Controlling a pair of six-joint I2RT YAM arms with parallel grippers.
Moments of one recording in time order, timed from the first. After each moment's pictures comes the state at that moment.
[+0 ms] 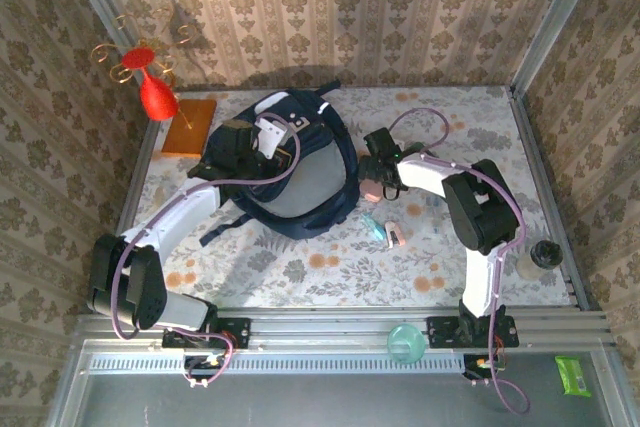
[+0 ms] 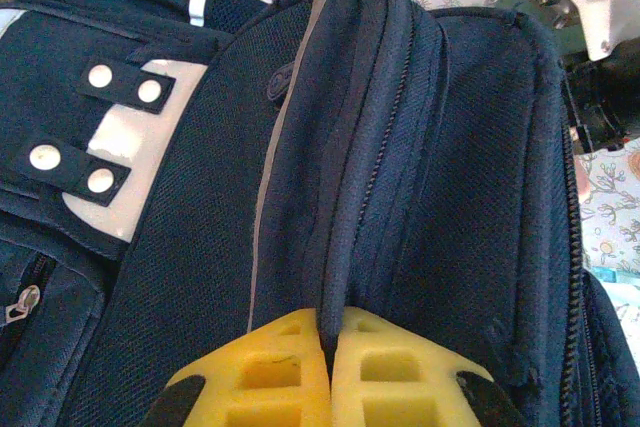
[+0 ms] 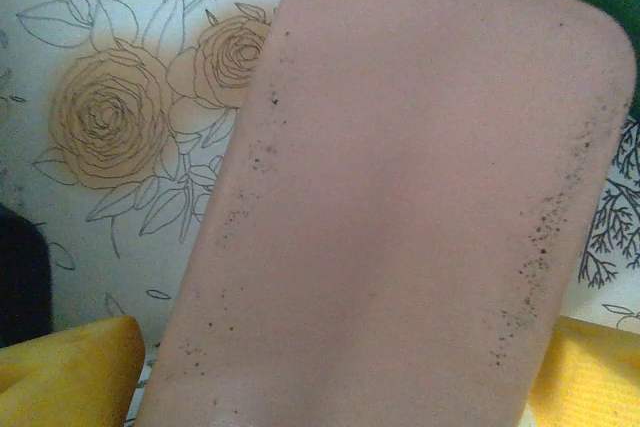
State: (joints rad) left arm -0.41 1.40 0.99 -0.22 0.32 0.14; right arm 0.42 1.97 1.24 -0.34 0.25 0.65
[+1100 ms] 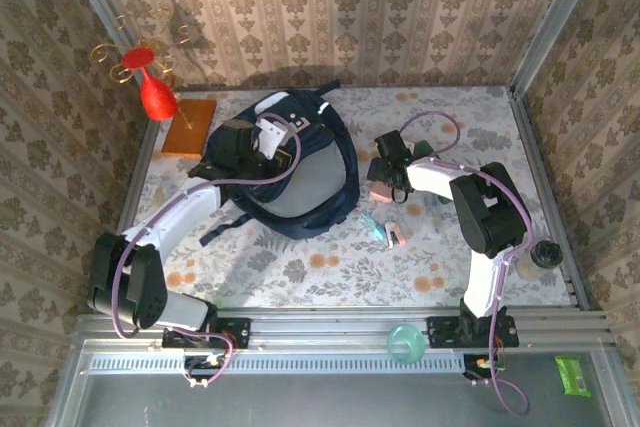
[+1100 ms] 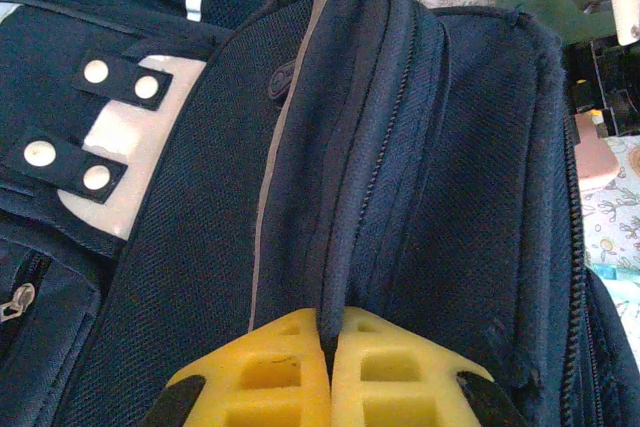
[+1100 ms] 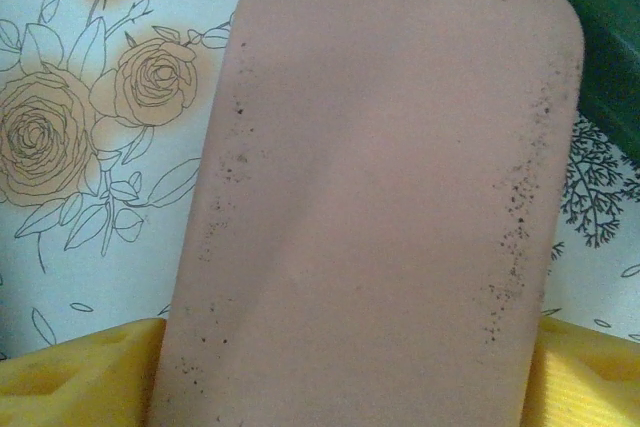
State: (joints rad) left arm -0.41 1.41 0.99 -0.22 0.32 0.14; right arm 0.37 1.91 1.14 -0.27 0.23 0.64
